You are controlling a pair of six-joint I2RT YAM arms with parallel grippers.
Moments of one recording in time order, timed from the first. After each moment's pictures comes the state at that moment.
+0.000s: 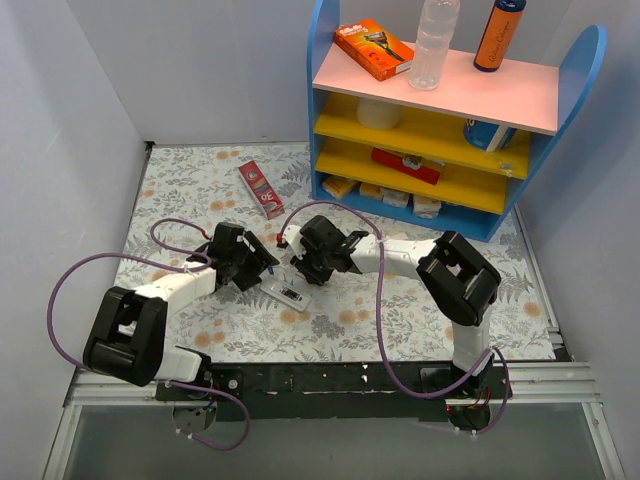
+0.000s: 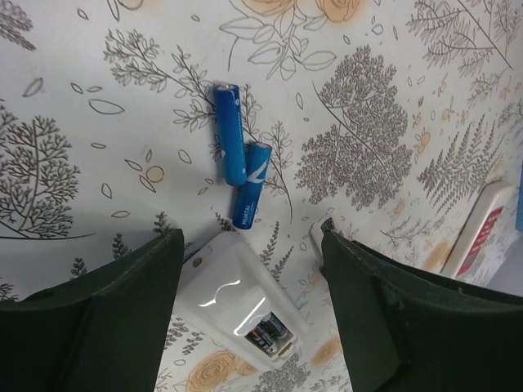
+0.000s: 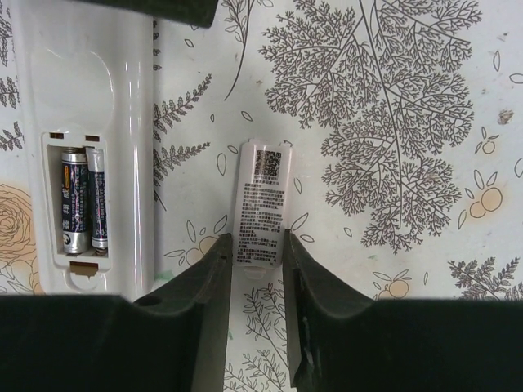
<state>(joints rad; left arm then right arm) -0.32 1.37 0.60 -0.14 0.08 -1.00 0.92 1.91 1.22 -0.25 -0.14 -0.18</state>
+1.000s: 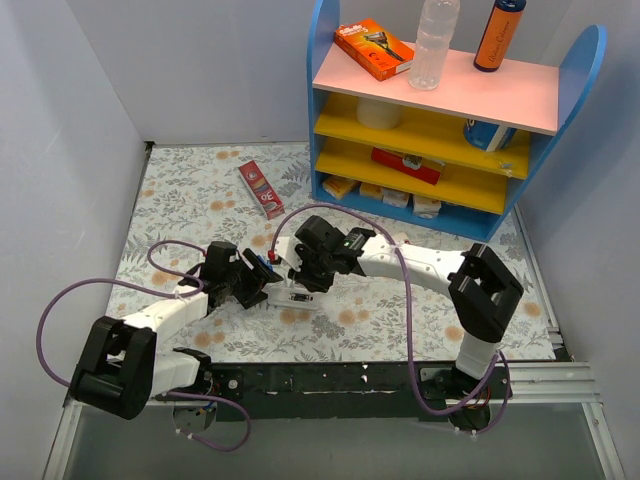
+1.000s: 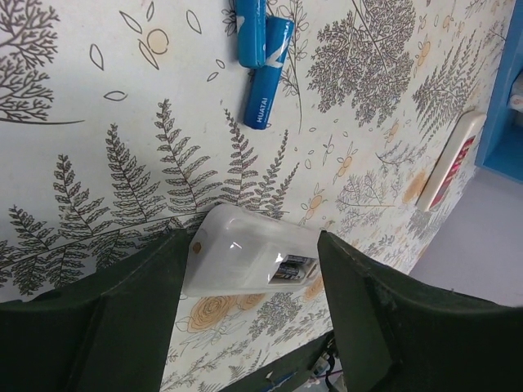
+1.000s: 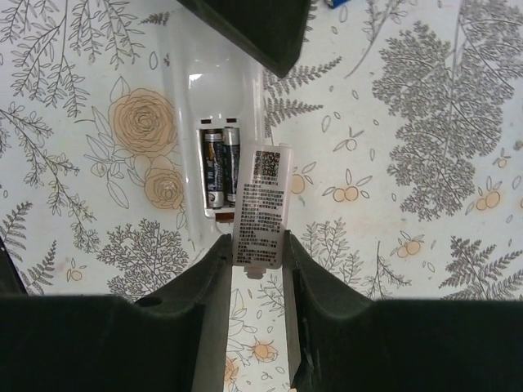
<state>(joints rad) -0.32 1.20 0.42 -0.08 0.26 -1.08 1.00 1.75 1.27 -0.52 -0.20 -0.37</state>
